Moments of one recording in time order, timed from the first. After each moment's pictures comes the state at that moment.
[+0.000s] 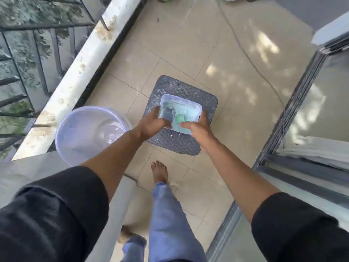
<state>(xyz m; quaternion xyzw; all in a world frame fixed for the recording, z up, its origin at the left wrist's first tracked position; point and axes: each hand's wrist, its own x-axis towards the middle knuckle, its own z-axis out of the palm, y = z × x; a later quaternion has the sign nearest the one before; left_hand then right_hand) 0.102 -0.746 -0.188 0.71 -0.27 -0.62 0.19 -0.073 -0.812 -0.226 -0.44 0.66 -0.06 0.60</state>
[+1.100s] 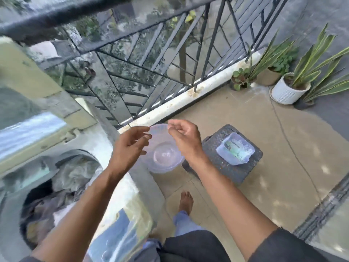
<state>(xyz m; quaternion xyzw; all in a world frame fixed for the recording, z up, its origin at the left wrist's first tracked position) 0.173 -0.384 0.061 0.79 -0.08 -0.30 0.53 0.094 -0.554 0.035 -0.68 0.35 -0.12 0.63</state>
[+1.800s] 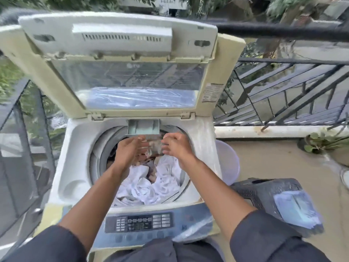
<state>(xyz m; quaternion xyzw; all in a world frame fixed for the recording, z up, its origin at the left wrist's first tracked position) 0.188 -0.075 0.024 0.68 0.27 -0.16 0.66 0.205 -0.248 0.016 -0.68 0.25 0.19 0.67</state>
